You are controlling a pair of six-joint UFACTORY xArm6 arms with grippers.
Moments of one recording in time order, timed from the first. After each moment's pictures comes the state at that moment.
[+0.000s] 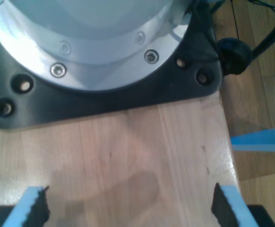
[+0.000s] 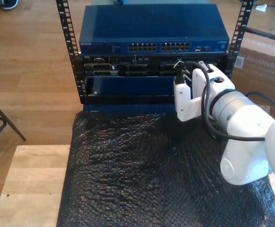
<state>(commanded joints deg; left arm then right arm) 78.9 -30.1 -5.8 5.9 60.9 -185.9 12.4 6.3 -34.0 -5.4 -51.4 -93.3</state>
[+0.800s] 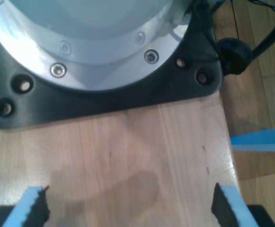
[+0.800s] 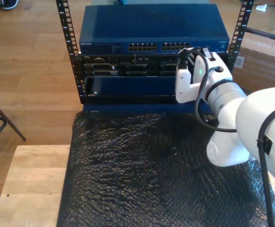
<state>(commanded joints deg) 78.9 -30.1 -5.8 5.9 60.9 -185.9 12.4 21.0 -44.9 3.5 -63.5 -93.3</state>
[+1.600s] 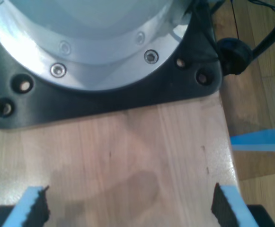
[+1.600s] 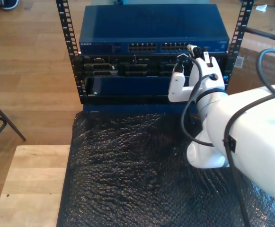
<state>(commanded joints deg) 78.9 -30.1 -5.8 5.9 60.9 -185.9 18.2 30.5 -52.0 14.5 -75.4 -93.4</state>
